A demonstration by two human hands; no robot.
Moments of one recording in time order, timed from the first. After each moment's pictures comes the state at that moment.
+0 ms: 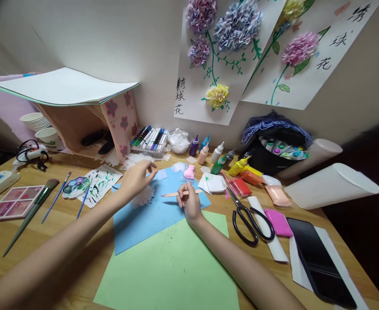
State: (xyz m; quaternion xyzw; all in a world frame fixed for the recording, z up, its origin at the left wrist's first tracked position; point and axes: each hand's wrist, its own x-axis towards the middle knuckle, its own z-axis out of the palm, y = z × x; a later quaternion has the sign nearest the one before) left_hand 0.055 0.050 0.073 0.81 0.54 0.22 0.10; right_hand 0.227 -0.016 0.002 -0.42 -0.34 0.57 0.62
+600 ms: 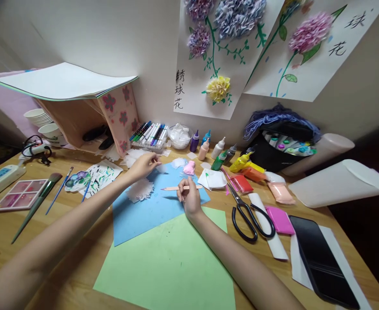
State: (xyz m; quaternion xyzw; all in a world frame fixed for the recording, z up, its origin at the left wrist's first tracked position) left_hand 0.063 0.095 0.051 0.84 0.48 0.19 0.17; right_hand 0.230 -0.016 0.008 -0.40 -0.31 0.59 0.63
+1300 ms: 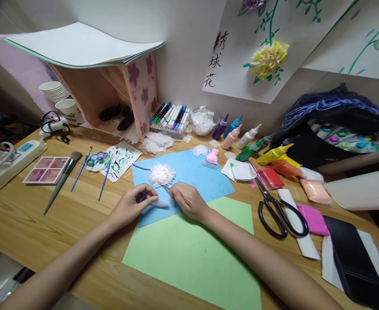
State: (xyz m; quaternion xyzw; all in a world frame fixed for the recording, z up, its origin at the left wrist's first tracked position) left_hand -0.015 -0.053 0.034 0.68 0.50 0.29 0.45; right_hand 0.191 -0.041 0.013 -0.33 -0.80 0.33 0.38
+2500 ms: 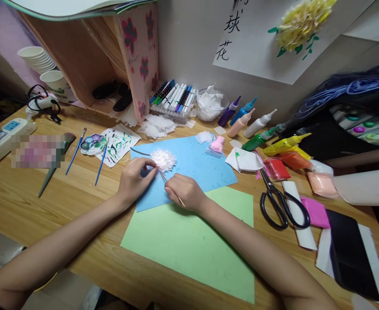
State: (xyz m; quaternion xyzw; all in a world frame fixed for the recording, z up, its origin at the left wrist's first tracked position) left_hand -0.001 -0.034 0.019 0.75 0.55 0.33 0.15; right_hand 0.187 -0.044 0.008 -0.27 -0.88 0.18 0.34
